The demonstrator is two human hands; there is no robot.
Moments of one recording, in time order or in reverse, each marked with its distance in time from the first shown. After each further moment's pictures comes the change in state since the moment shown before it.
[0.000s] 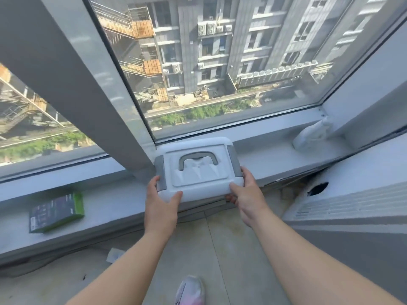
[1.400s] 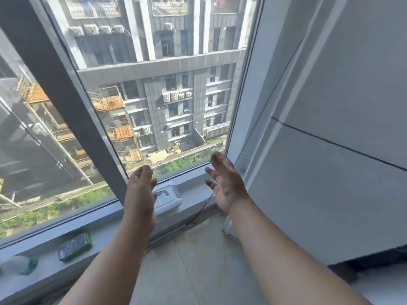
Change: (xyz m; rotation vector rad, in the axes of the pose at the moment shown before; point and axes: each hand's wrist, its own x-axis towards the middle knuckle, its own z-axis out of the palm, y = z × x) left_hand -0.384 0.313 -0.158 -0.602 -0.185 0.170; right_hand -0.442 -0.293 -0.106 0.256 -0.080 -0.320
